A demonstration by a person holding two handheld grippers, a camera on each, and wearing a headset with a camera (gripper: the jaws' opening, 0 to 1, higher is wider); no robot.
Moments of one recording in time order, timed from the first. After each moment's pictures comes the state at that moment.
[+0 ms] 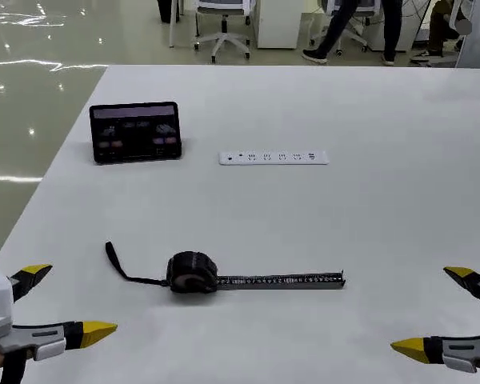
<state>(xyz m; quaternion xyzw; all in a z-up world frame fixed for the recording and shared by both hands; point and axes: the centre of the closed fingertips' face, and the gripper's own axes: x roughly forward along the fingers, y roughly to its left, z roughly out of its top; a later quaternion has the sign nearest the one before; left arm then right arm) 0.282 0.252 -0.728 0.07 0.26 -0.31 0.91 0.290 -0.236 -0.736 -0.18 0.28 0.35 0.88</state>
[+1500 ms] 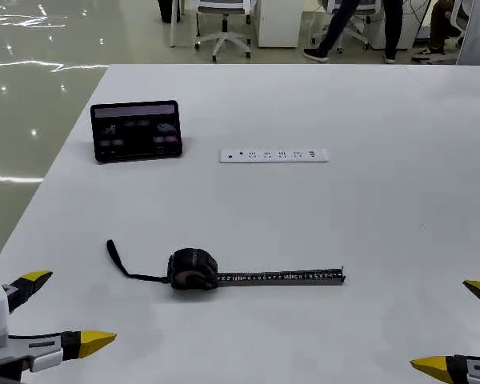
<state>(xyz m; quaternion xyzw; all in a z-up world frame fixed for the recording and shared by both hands) 0.276 0.248 -0.733 0.06 0.25 -0.31 0.91 0.268 -0.253 -0.743 -0.18 0.28 0.35 0.88</state>
